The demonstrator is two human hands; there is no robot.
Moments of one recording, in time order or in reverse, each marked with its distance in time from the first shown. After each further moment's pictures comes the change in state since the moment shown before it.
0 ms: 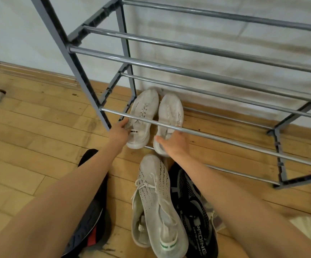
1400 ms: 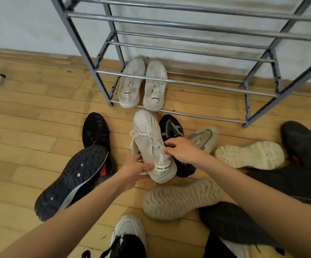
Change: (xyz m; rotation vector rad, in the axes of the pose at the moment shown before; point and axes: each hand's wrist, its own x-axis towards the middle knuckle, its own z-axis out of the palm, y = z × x) left_hand -0.258 -0.071 0.004 -0.309 -0.565 -0.412; right_hand -0.198 0.074 -0.049 -0.116 -0.423 -0.171
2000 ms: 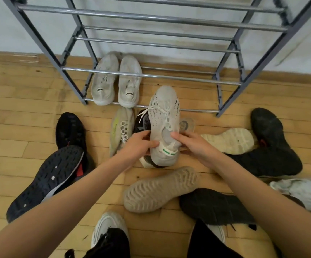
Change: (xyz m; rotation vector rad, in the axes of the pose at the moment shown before) left_hand 0.005 0.044 0.076 0.277 -0.095 0.233; right_hand -0.056 0.073 -0.034 0.757 0.152 0.198
